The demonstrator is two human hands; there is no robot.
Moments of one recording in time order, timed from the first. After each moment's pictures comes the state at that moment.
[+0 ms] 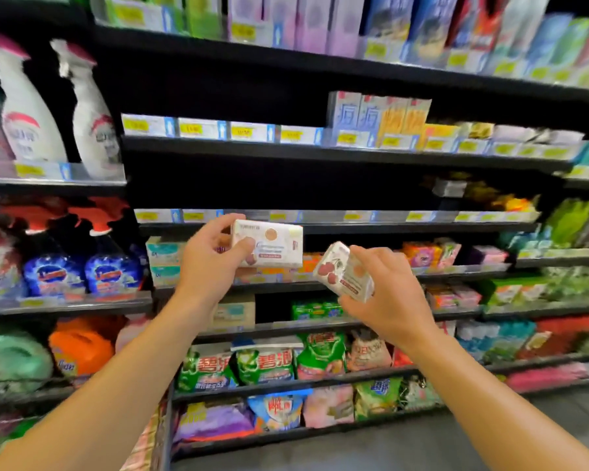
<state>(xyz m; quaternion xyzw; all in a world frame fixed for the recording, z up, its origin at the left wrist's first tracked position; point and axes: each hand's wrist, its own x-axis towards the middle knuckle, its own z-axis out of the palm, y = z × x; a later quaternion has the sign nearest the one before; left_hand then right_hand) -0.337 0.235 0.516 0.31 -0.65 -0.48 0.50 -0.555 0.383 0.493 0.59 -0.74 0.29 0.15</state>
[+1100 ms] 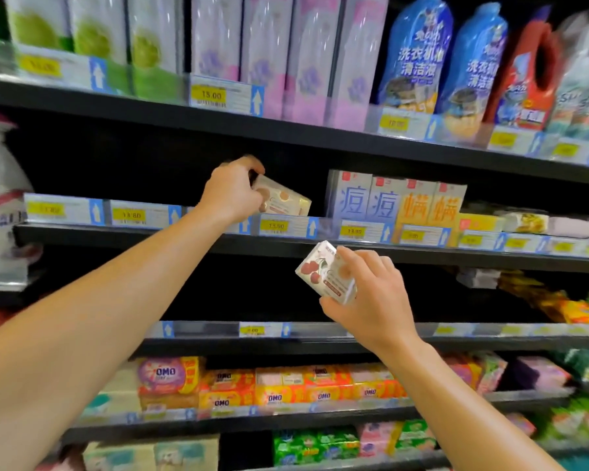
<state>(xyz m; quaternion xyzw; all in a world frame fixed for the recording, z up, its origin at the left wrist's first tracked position) -0.528 -0.024 0.682 0.37 -0.81 -0.16 0.43 -0.700 0.164 0.566 0.59 -0.68 0.32 0.30</state>
